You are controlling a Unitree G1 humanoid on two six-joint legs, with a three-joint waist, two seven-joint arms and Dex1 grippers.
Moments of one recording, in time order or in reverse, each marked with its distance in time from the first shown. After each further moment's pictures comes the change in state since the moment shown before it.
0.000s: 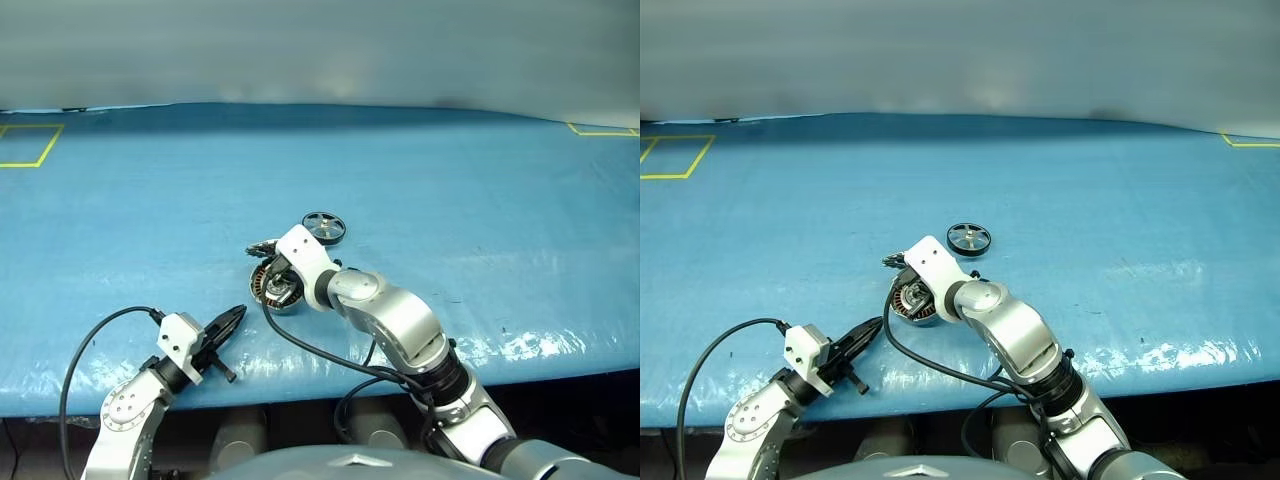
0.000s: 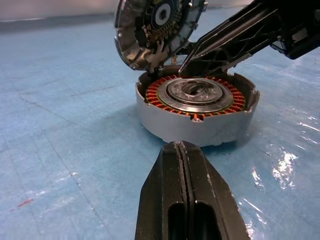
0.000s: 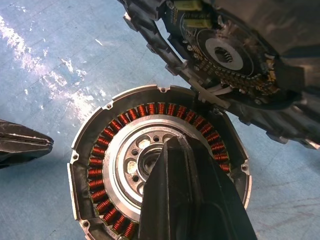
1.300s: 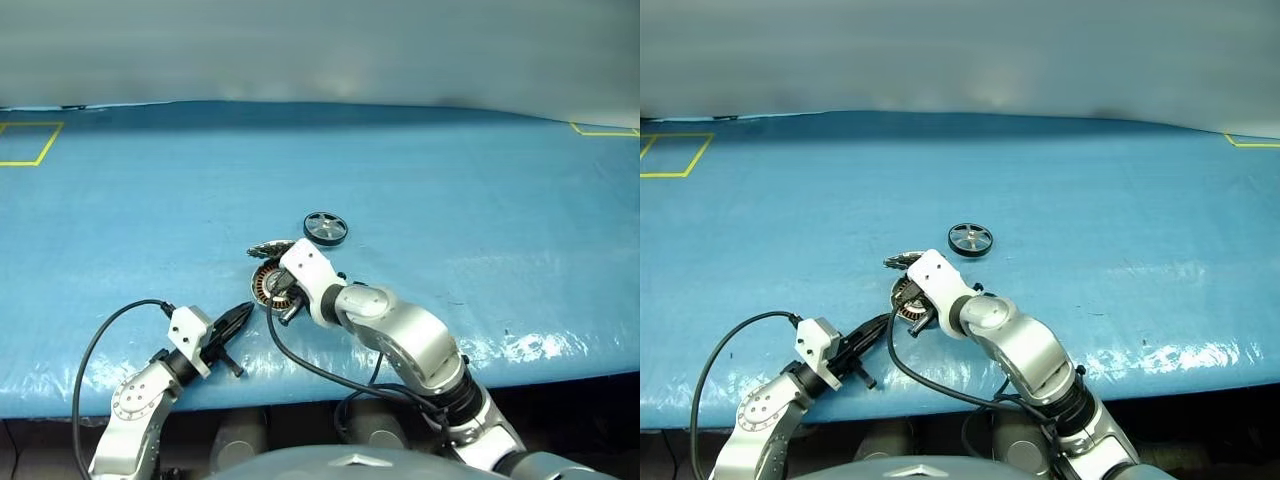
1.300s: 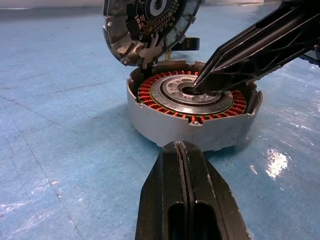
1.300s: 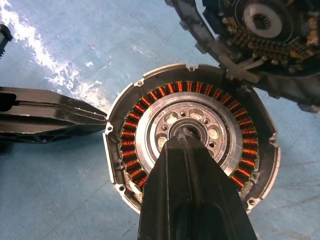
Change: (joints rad) left arm -0.049 0.005 -0.032 0.007 -0.001 0.051 0.016; right arm 0.097 -0.074 -0.008 -0.190 0.067 0.023 0.029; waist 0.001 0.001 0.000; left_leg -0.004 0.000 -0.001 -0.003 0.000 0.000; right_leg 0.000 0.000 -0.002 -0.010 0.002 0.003
